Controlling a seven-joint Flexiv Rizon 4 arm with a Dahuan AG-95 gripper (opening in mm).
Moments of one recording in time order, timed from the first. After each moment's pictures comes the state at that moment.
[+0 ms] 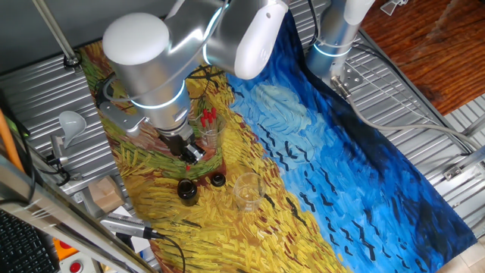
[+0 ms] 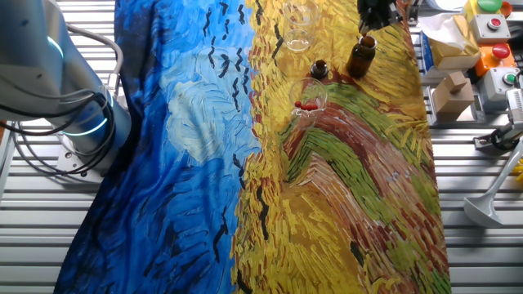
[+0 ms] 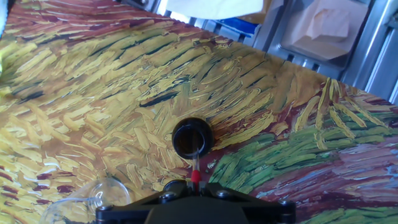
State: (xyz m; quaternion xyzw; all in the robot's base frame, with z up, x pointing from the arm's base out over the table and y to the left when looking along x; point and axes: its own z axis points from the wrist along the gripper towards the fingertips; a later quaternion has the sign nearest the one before) arm 0.576 0.179 0.180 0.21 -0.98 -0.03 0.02
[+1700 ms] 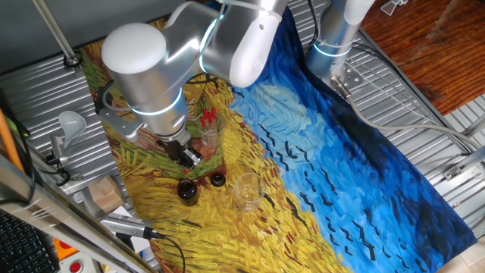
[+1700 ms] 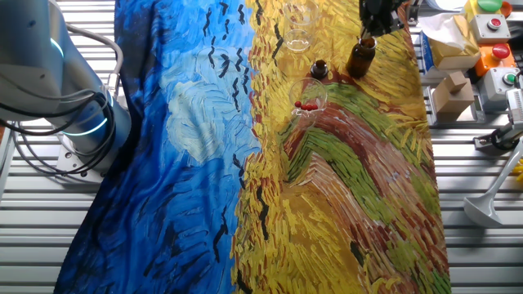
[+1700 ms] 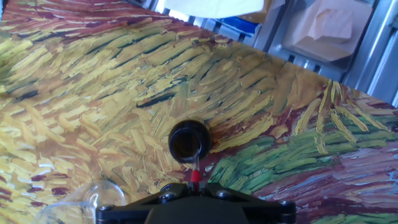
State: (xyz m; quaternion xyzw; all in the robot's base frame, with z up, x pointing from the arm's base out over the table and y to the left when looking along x) arm 0.583 0.179 0.157 0.21 -0.98 -0.03 0.02
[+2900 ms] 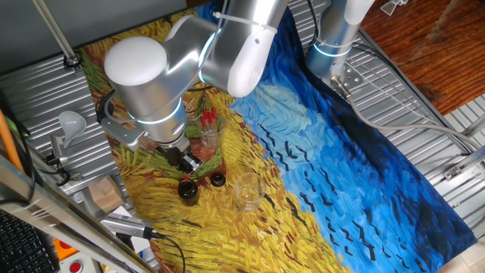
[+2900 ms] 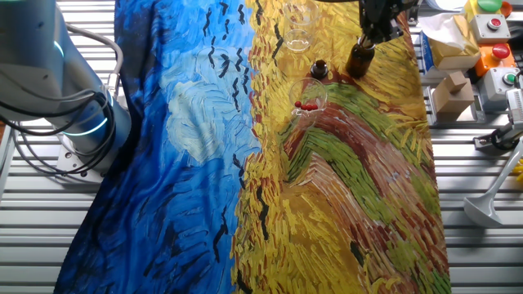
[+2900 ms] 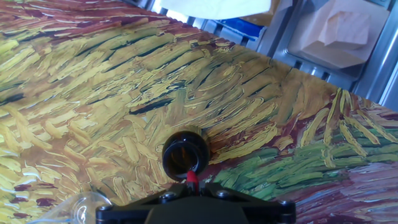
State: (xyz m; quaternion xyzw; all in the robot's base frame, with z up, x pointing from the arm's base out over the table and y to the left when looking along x) arm 0.589 0.179 0.136 0.22 -0.98 -0.03 0.01
